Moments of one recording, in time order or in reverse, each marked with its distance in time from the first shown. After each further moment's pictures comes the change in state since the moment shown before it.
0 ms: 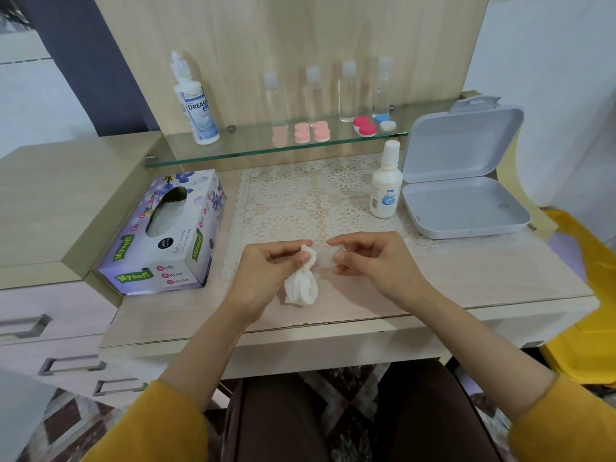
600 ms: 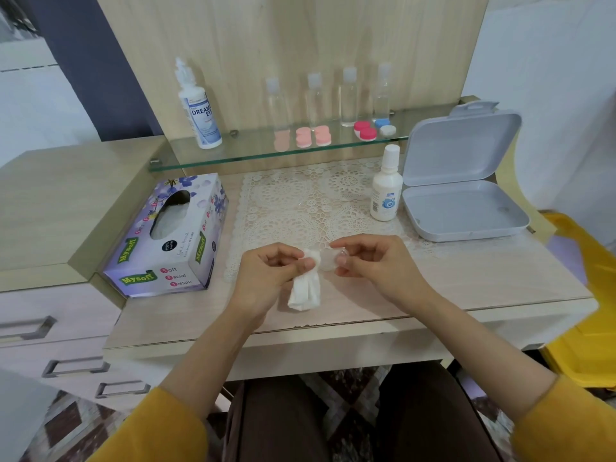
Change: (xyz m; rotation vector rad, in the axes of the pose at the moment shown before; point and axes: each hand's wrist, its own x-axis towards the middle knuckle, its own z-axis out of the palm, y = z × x) left_hand -0.006 -0.001 0.001 -0.044 0.042 0.007; right_hand -0.001 0.003 -0.002 0.030 -0.002 0.008
